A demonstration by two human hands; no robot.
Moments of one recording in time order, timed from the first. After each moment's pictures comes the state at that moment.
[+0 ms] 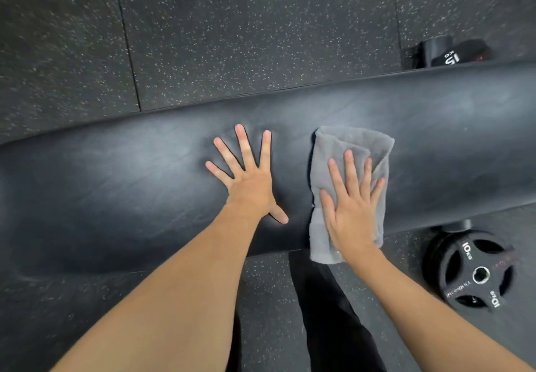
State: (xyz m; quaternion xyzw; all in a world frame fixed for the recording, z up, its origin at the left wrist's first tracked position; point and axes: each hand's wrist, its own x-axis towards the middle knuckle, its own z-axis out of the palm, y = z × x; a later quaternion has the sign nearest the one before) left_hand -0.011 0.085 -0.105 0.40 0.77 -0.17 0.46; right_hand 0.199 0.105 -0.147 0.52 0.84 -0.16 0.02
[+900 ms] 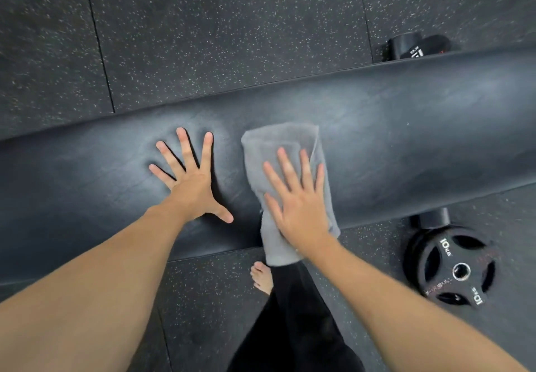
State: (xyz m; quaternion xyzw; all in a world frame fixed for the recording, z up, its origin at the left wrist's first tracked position) left_hand -0.001 0.087 -0.095 0.40 0.78 -0.18 0.44; right_hand 0.221 0.126 -0.149 0.41 0.90 -0.16 0.02
